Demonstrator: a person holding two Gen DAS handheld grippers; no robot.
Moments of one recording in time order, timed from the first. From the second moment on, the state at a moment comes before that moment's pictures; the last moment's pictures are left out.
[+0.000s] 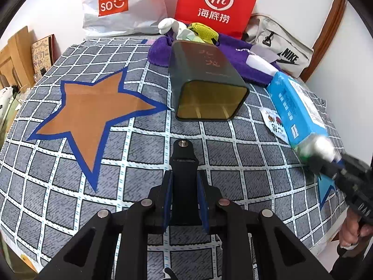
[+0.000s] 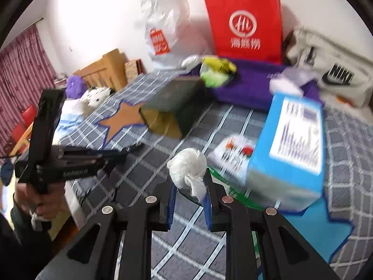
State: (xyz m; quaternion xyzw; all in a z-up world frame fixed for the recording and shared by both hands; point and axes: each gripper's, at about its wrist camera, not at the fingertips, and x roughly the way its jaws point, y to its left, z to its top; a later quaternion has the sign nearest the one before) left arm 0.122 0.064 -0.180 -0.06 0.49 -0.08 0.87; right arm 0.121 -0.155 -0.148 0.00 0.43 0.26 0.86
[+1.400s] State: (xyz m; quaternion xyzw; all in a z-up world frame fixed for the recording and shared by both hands) left arm 0.137 0.040 -0.099 -0.04 0.43 -0.10 0.90; right arm 0.126 -0.227 -0.088 0.04 0.38 0.20 0.90
